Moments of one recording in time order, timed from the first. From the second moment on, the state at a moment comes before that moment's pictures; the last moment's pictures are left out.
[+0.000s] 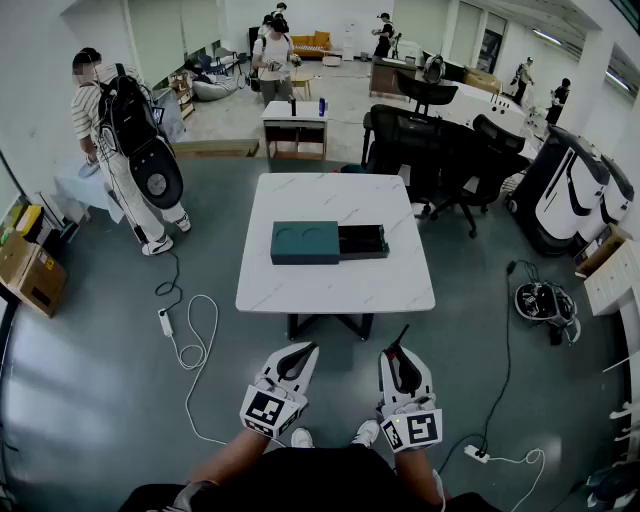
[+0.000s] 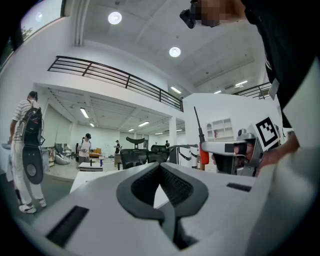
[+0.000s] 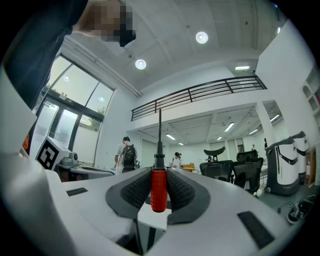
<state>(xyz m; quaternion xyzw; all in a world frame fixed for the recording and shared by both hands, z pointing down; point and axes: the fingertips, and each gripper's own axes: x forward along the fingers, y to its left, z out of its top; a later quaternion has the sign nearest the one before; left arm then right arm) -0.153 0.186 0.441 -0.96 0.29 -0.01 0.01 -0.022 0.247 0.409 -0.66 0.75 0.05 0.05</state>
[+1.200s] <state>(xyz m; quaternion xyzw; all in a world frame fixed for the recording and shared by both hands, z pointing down) -0.184 0.184 0.457 -0.96 0.28 0.00 -0.02 -0.041 0.234 0.404 -0.66 0.75 0.05 0.05</state>
